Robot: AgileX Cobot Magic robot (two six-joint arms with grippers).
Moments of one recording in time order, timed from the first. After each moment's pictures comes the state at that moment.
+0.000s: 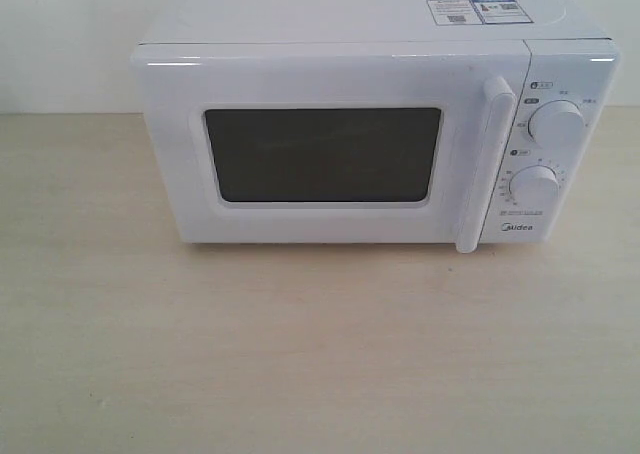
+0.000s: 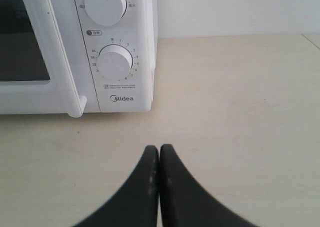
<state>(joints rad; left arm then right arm) 0.00 0.00 0.00 -0.19 0.29 0.04 0.02 0.01 0.00 0.03 0.35 -0.01</state>
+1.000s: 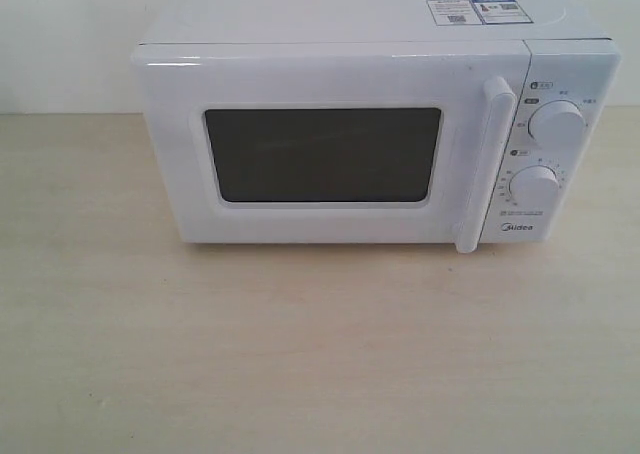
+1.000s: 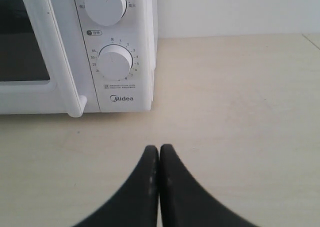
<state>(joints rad) 0.00 0.00 0.00 -0.19 0.30 0.06 0.02 0.01 0.00 0.03 0.35 -0.01</state>
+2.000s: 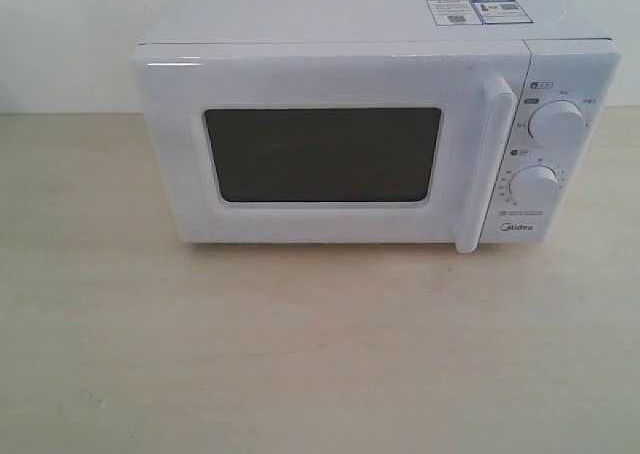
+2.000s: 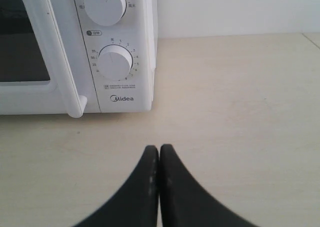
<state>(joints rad) 0.00 0.00 0.00 -0.19 0.30 0.06 0.02 0.01 0.00 0.03 0.35 -0.01</state>
